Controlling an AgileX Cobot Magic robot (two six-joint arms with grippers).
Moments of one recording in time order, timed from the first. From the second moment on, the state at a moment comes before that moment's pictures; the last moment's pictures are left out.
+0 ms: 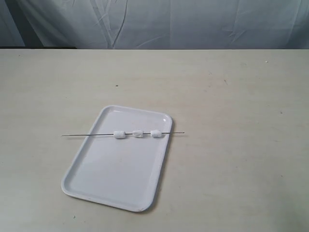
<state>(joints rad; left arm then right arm) 0.09 0.41 -0.75 0.96 0.18 -0.83 0.01 0.01 0.00 0.06 0.38 0.02</state>
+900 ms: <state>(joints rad) 0.09 1.04 -0.65 -0.72 0.84 0.58 0.01 0.01 0.00 0.05 0.38 0.02</state>
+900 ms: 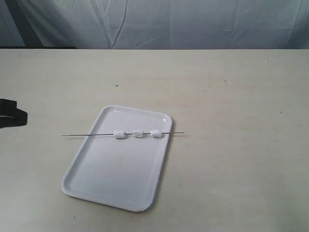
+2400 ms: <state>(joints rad) -0.32 1.73 -0.92 -0.42 0.50 1.21 0.01 0.96 -1.18 -0.11 0.80 -0.12</state>
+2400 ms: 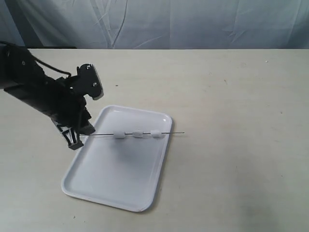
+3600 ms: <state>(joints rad) -0.38 1.99 -1.10 -0.24 0.66 1.09 0.01 1.36 -1.25 0.18 1.09 -0.15</state>
